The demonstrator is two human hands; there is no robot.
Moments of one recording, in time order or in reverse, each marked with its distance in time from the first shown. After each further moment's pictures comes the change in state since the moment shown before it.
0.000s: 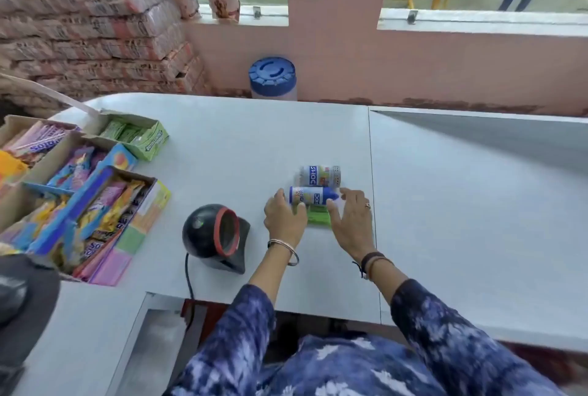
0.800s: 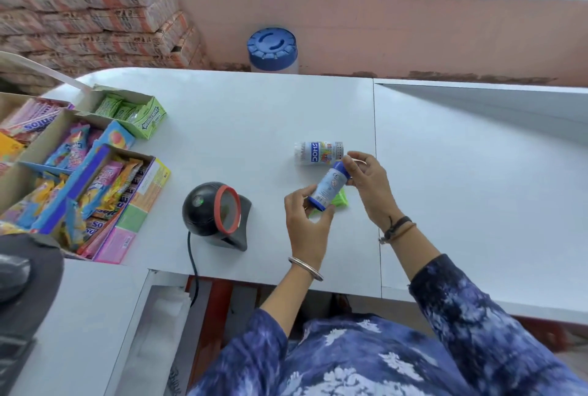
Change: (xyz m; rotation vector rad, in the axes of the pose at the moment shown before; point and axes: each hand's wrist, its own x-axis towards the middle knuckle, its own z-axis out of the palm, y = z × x) left_hand -0.078 0.015 0.000 -0.550 0.045 0.175; right_hand 0.018 -0.016 -0.043 0.907 -0.145 0.258
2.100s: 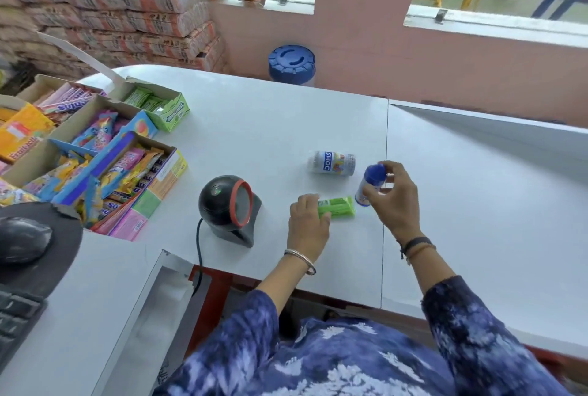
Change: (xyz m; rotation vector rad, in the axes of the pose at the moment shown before) left_hand 0.016 -0.025 -0.013 0.628 -0.240 0.061; right_hand -0.019 -0.008 -0.022 -0.641 0.184 -0.342
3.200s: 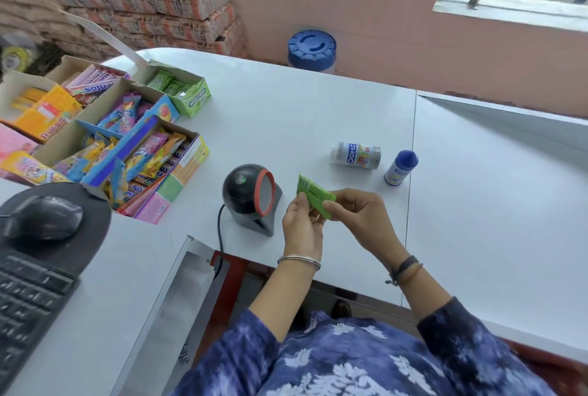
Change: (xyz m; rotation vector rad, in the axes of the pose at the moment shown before) left_hand -0.021 0.009 -0.048 -1.625 0.239 -0.536; right_hand -0.053 -0.050 0.048 0.421 -0.497 0.005
